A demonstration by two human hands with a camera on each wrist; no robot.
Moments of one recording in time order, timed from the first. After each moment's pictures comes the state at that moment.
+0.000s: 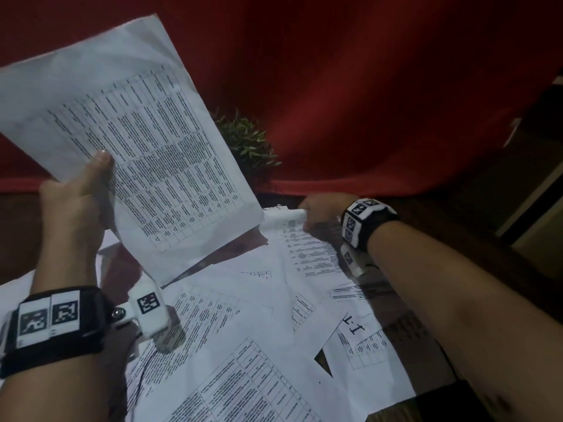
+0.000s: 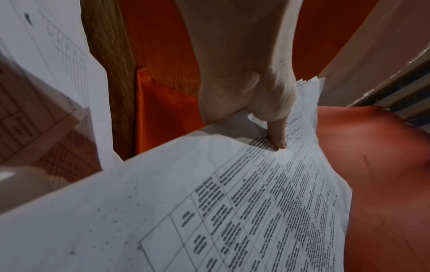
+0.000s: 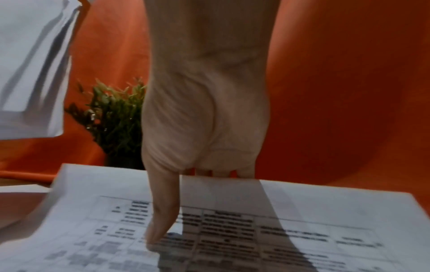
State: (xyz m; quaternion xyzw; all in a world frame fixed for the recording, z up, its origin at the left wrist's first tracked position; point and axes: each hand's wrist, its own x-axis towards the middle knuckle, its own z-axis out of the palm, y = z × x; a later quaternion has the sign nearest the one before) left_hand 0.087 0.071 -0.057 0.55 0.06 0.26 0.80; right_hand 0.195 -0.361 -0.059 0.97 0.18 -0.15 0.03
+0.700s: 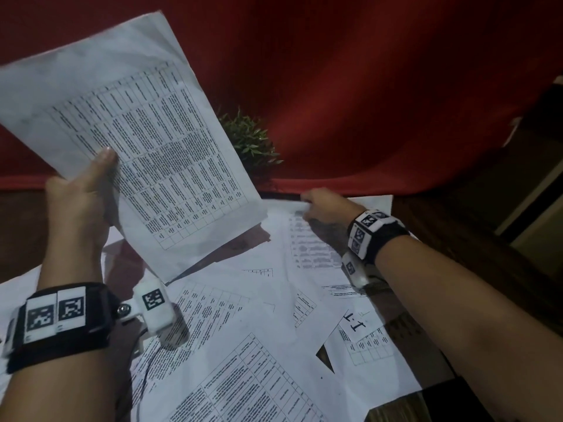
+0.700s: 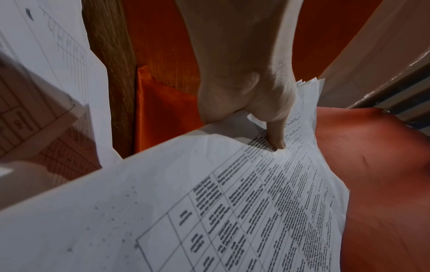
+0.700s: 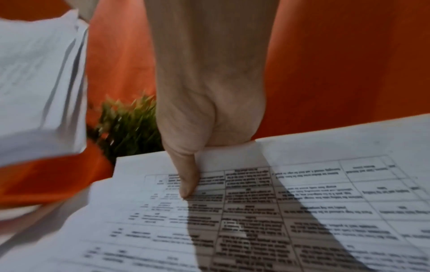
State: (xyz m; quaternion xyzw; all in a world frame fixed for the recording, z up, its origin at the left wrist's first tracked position) left_hand 0.072 0.050 -0.045 0.54 0.03 0.30 0.79; right_hand 0.179 -0.358 -0.065 0.98 0.15 -0.03 -0.08
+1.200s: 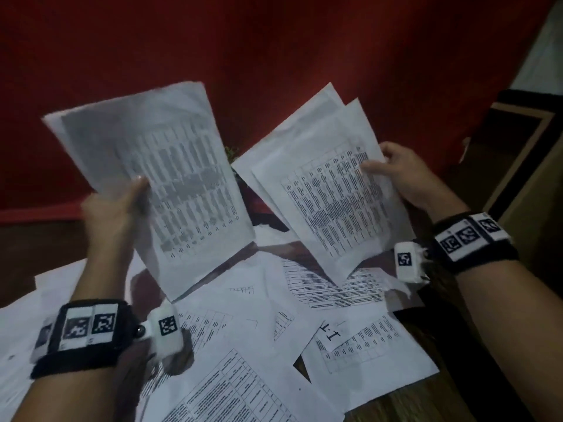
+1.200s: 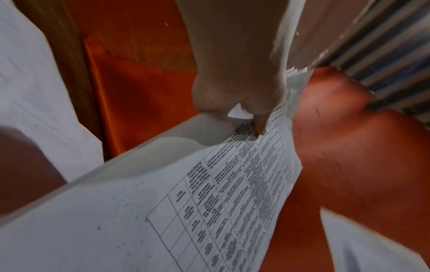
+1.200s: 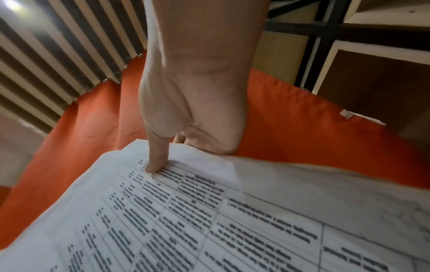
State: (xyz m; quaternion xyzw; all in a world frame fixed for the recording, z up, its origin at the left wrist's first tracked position) left_hand 0.073 -0.015 -0.025 0.61 0.08 0.32 0.72; right_hand 0.073 -0.483 0.081 0.82 0.07 0.12 -0.55
